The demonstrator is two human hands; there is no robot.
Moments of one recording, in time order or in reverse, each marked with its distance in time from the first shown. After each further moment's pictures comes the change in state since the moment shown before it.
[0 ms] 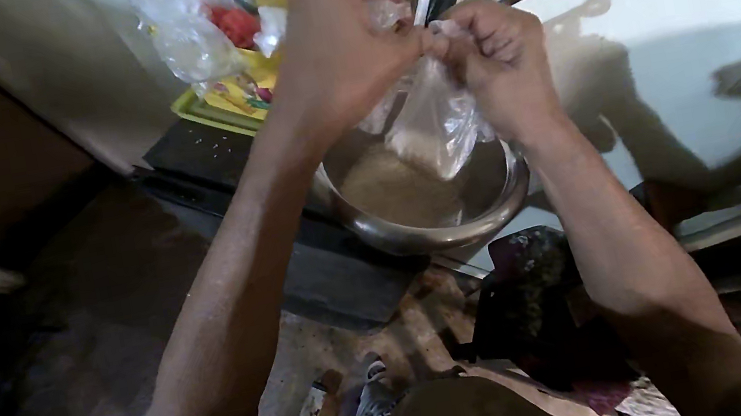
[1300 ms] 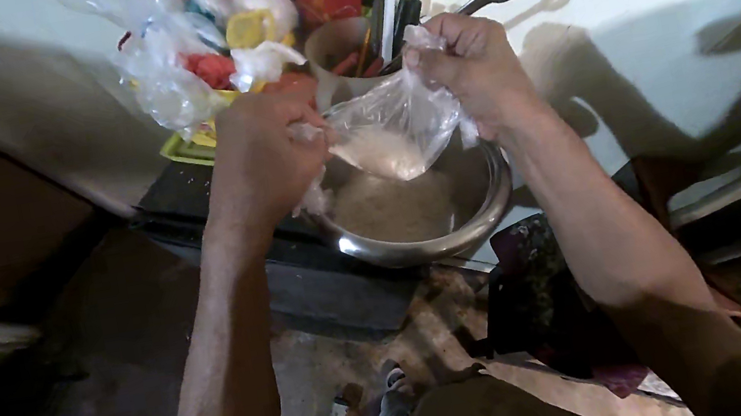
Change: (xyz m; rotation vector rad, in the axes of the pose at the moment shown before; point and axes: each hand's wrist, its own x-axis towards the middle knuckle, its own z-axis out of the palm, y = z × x) left_hand -0.047 -0.028 -0.020 0.257 -0.102 -0.154; right_hand 0.002 0.003 -0.008 0.170 0.119 0.391
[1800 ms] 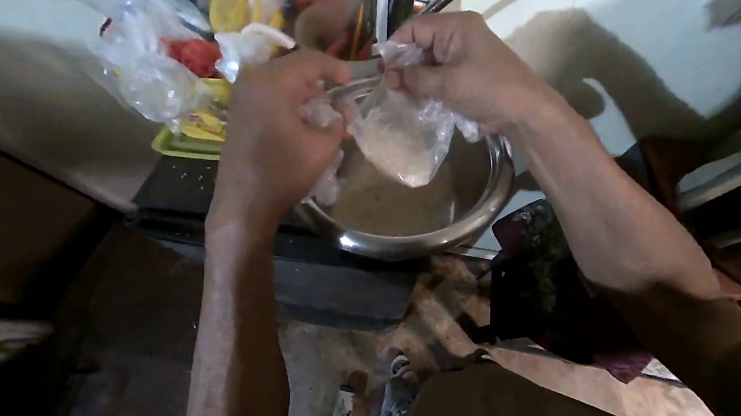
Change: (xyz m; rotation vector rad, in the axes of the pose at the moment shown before) left_hand 0.010 0.011 0.007 -0.113 -0.058 0.140; right_hand -0.008 -0.009 0.004 -0.140 -0.230 0.017
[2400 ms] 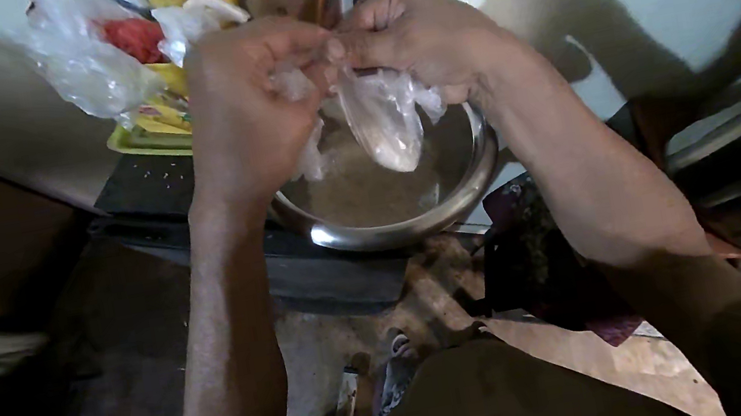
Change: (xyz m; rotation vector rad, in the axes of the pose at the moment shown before) left_hand 0.011 -0.003 0.023 -0.127 0.127 0.129; right_hand 0.013 -0.003 0.006 0.286 -0.159 0.162
